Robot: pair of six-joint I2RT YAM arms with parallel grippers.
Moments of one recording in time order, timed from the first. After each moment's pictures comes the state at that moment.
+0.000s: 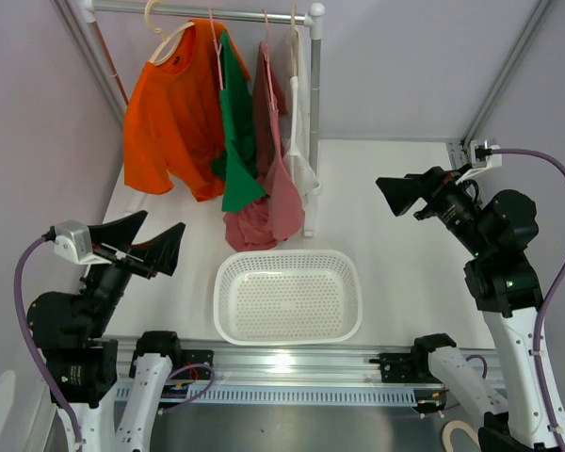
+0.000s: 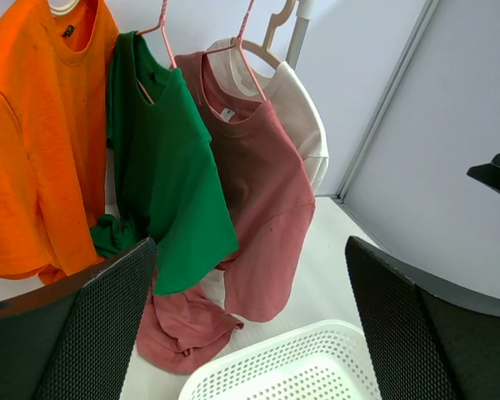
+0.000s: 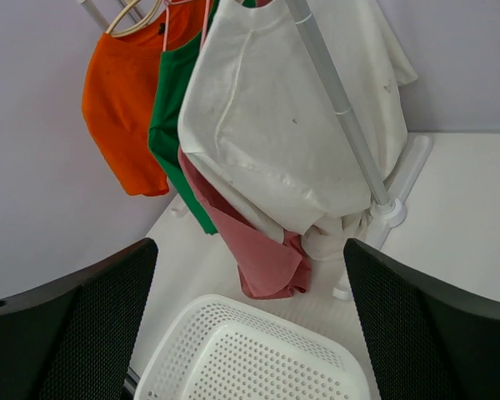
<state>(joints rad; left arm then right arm) 0.01 0.33 1.02 -0.40 0.39 -0.40 0.19 0.78 1.18 -0.33 -0.37 0.51</state>
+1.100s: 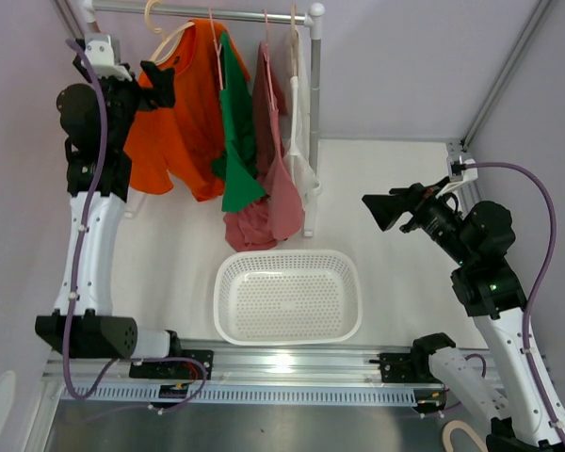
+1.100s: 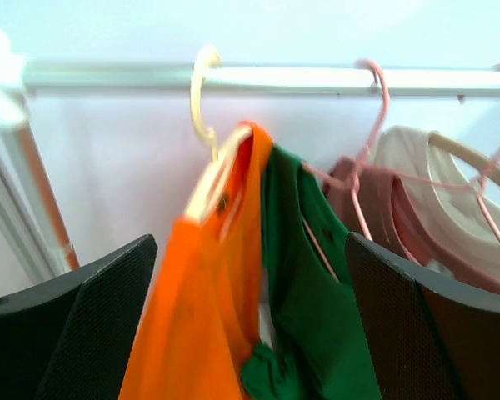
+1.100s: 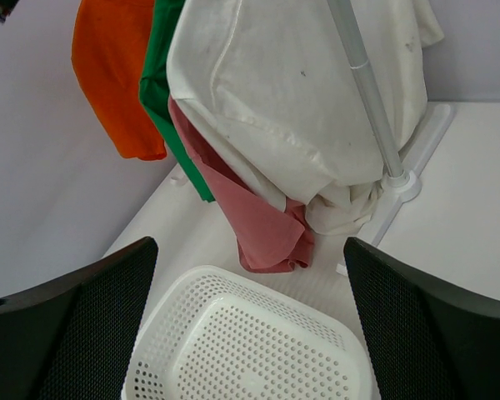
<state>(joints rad) 0.01 1.34 1.63 -0.06 0.18 -0.07 0.27 0.74 1.02 -0.25 -0.36 0.48</state>
